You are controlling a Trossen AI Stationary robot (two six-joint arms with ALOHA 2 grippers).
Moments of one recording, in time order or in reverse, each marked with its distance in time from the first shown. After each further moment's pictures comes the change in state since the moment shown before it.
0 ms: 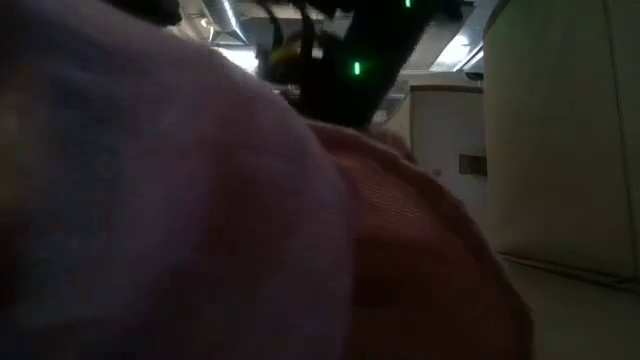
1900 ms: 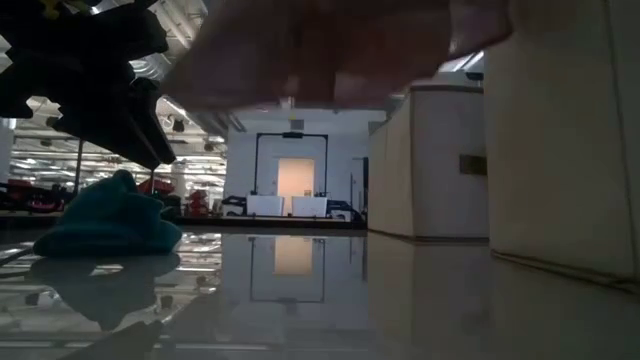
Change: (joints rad) left arm 0.001 -0.081 -0.056 -0.152 -0.093 -0.126; right arm 0.264 -0.264 0.783 -0.891 0.676 -0.027
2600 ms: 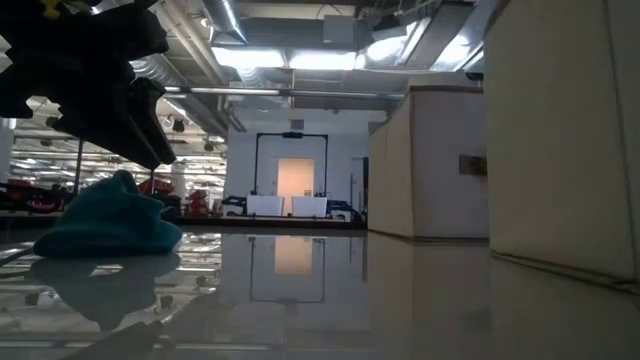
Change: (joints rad) left arm 0.000 0.000 0.000 0.000 0.000 -0.004; right arm 0.504 -0.275 0.000 -0.007 0.144 0.124
